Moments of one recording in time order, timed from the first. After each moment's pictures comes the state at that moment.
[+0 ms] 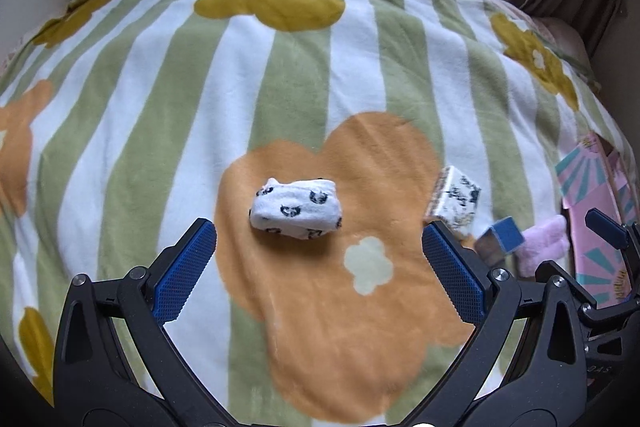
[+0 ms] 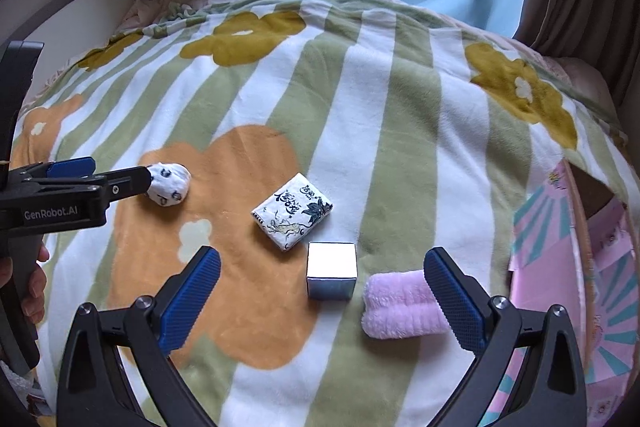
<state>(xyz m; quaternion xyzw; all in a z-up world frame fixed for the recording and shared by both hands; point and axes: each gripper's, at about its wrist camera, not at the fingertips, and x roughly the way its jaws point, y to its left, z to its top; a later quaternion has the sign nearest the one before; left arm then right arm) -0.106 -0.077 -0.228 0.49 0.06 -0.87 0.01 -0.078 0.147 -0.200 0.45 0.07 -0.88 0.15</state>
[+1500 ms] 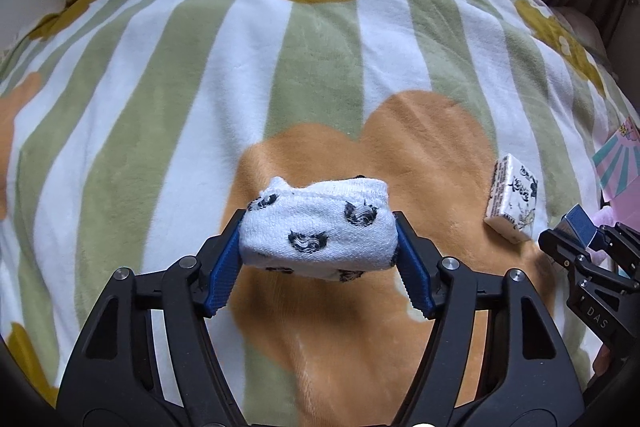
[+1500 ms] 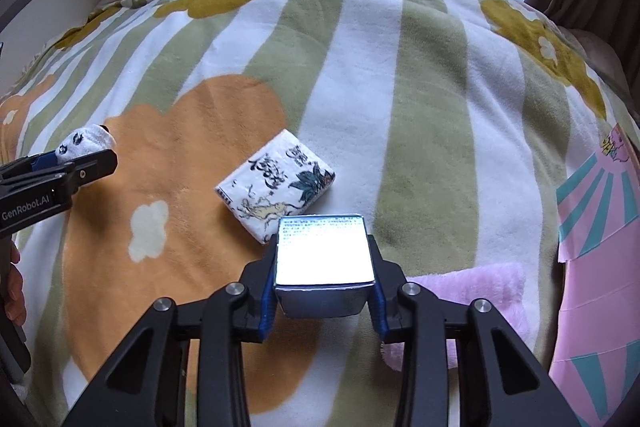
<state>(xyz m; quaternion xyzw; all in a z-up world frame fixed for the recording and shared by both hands) -0.122 -0.095 -0.274 0.49 0.05 -0.87 0.03 -0.108 0.137 -0.257 0.49 0.08 -0.86 0.14</state>
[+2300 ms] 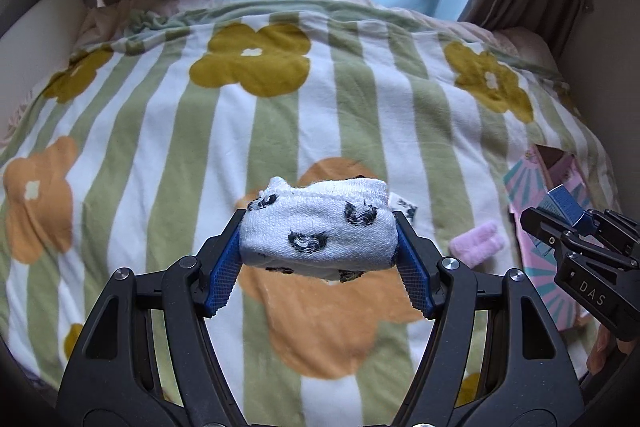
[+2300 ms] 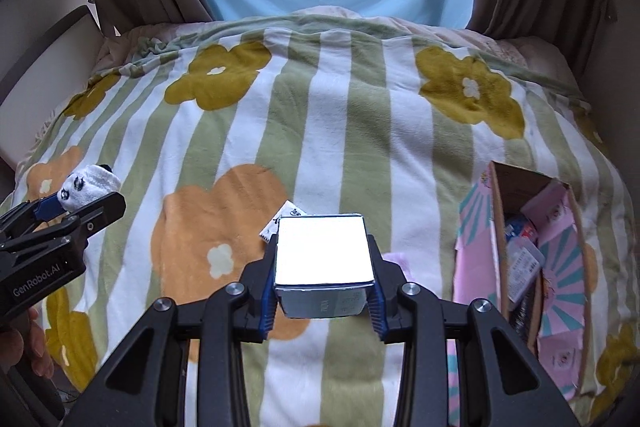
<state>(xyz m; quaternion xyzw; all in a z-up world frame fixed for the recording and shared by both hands) -0.066 -0.050 -0.101 0.45 0.03 -0.89 -0.02 -0.056 0.164 -0.091 0.48 0.02 -0.87 0.08</state>
